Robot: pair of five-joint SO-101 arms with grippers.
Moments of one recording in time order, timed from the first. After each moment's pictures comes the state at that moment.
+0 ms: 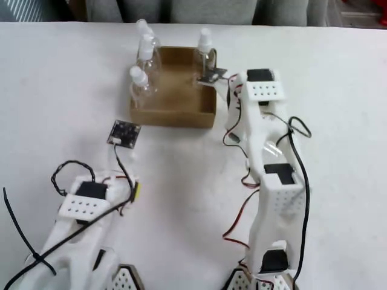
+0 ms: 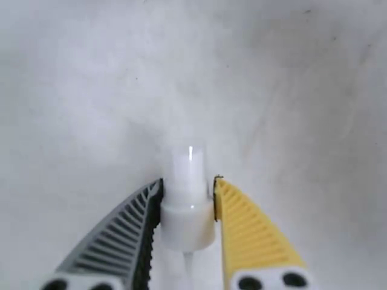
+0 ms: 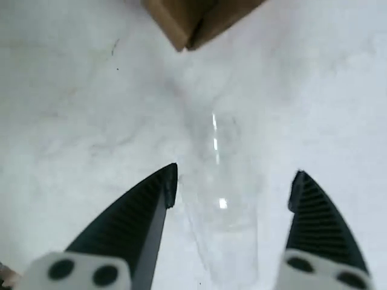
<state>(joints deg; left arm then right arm) 2.6 -42.4 74.1 45.5 -2.9 -7.7 32.0 -24.4 89.8 47.7</state>
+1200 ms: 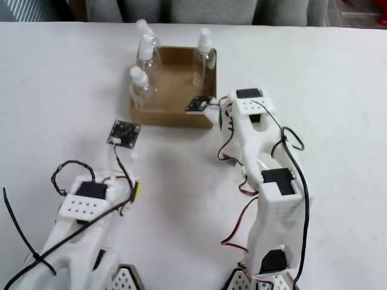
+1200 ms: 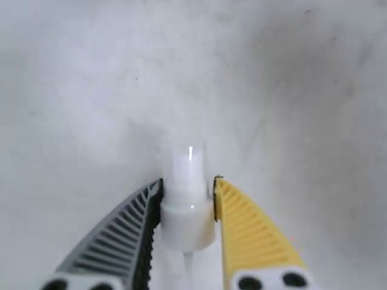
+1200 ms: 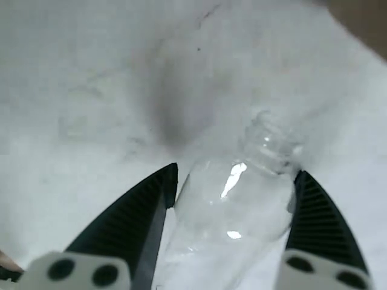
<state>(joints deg) 2.6 -42.4 74.1 45.5 -2.9 -10.6 26.8 -3.1 80.2 55.1</state>
